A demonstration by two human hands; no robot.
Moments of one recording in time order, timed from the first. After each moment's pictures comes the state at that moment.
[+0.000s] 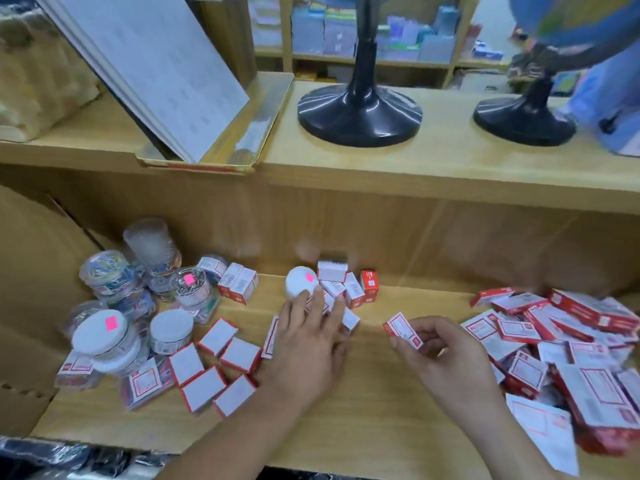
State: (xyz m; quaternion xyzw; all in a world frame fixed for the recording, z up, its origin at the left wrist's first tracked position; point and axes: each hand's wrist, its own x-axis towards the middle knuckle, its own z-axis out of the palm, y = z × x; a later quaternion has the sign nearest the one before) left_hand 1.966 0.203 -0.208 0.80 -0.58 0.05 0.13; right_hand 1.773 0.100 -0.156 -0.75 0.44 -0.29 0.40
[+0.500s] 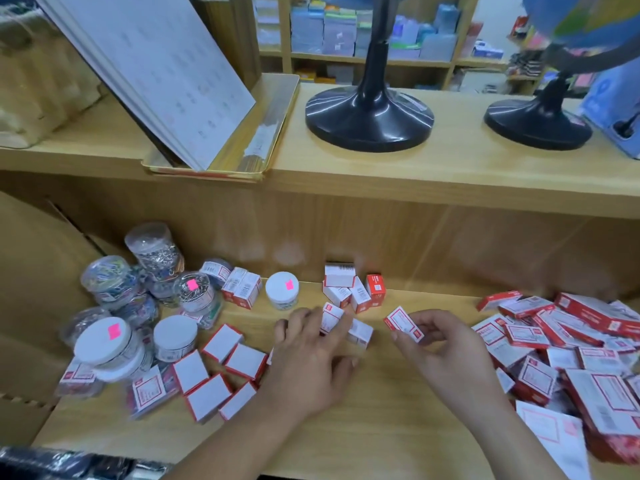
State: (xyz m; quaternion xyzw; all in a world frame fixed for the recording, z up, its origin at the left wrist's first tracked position) left_hand 1.971 0.217 -0.208 0.79 -0.59 0.03 0.15; right_hand 1.789 0.095 -0.146 -0.77 0.45 -0.27 0.37
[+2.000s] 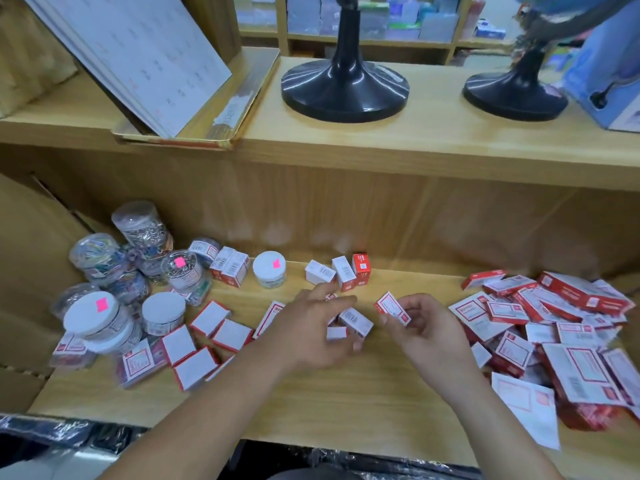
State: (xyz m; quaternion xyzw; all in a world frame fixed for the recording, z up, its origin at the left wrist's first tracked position) left_hand 1.970 0.193 -0.187 0.75 -0.60 -0.21 0.21; right_hand 1.778 0.093 -0.161 -0.71 0.46 -0.25 0.47
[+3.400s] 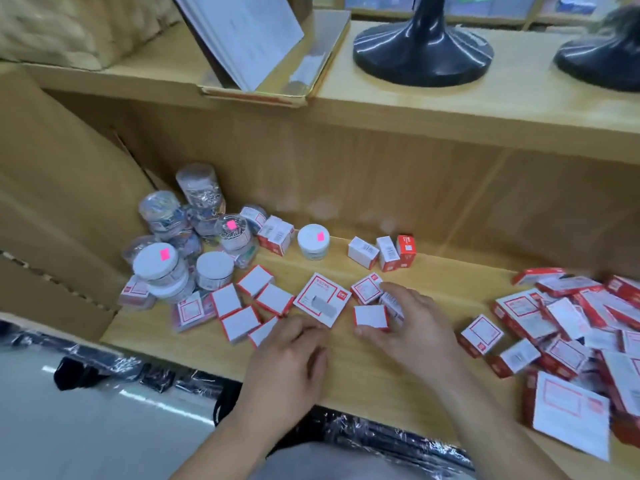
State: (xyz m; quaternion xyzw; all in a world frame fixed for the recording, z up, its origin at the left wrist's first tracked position) left_hand 1.939 0.318 -0.202 0.82 -0.49 0.00 0.31; right_hand 1.815 0.123 -0.193 -0.88 0.36 -0.12 0.30
